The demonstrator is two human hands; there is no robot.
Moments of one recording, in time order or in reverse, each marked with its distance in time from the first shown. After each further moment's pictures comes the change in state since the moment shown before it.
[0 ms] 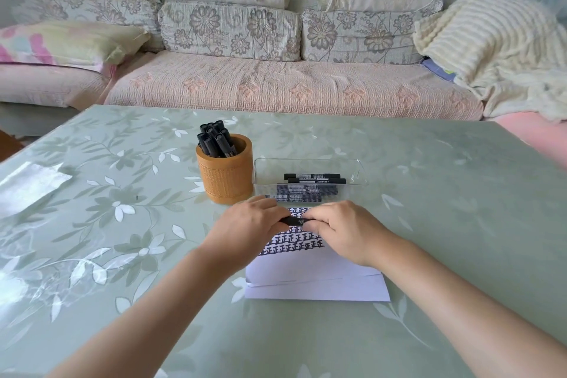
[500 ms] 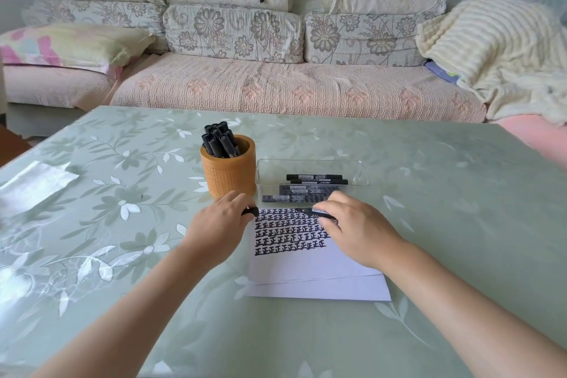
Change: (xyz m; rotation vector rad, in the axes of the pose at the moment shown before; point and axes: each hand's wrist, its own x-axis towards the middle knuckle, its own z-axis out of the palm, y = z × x) left_hand -0.023 -0.029 -0.001 0.035 -0.035 -0.448; right_hand -0.009 0.011 0.003 -0.145 0.055 0.093
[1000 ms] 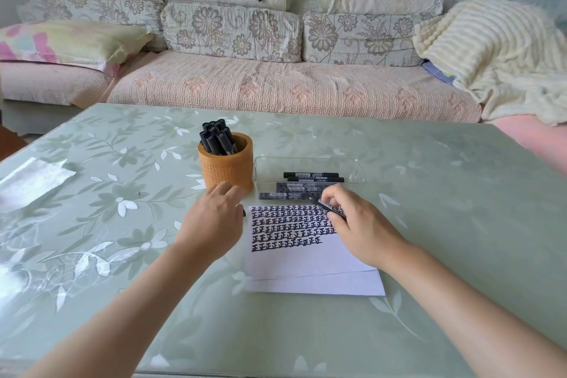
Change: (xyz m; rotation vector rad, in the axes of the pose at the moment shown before) left_hand -0.002 0.005 -0.005 0.051 0.115 -0.003; right_hand -0.014 0.004 -0.008 0.220 0.049 0.031
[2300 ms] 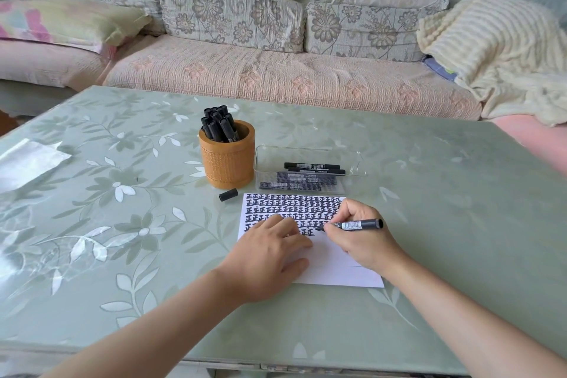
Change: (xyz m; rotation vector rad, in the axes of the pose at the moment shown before) left_hand -0.044 0.058 0.029 -0.170 -0.229 0.382; right_hand -0.017 0.010 0.032 0.609 0.126 0.387
